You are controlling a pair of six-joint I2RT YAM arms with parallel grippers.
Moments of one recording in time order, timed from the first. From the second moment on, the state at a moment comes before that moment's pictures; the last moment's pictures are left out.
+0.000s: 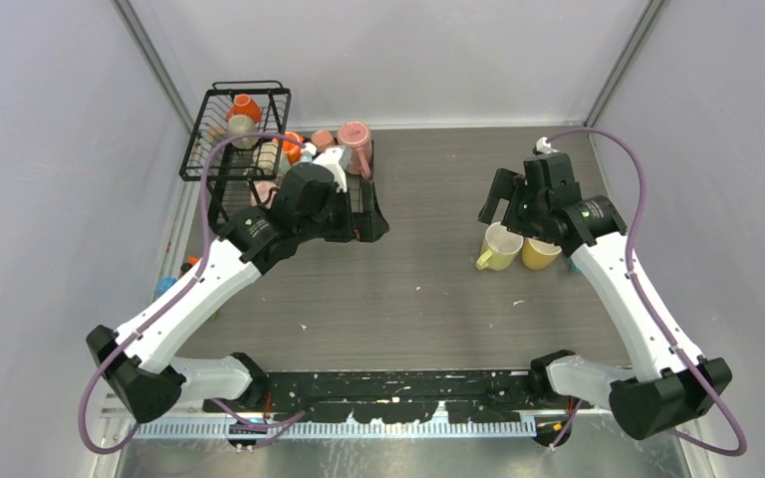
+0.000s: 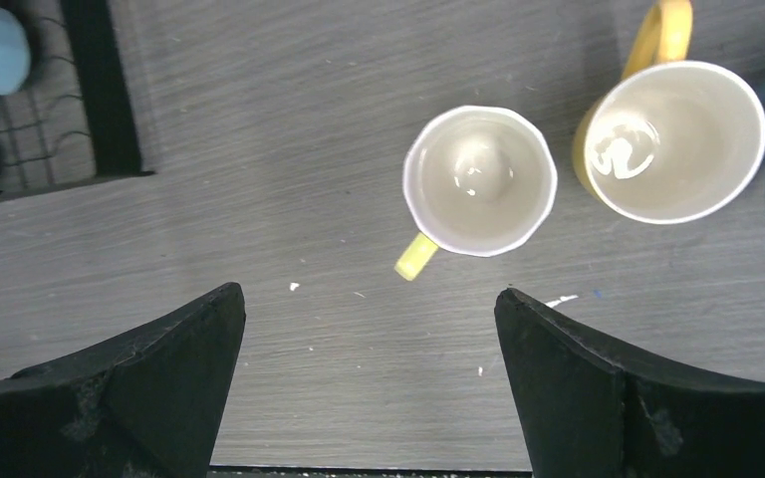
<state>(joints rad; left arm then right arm) -0.73 1.21 1.31 -0.68 0.02 -0.57 0.31 1.17 1.27 -0.94 0.14 0.55</state>
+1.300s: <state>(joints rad) -0.47 2.26 2.09 -0.64 -0.34 -0.53 0.31 0.94 1.26 -0.95 -0.02 0.56</state>
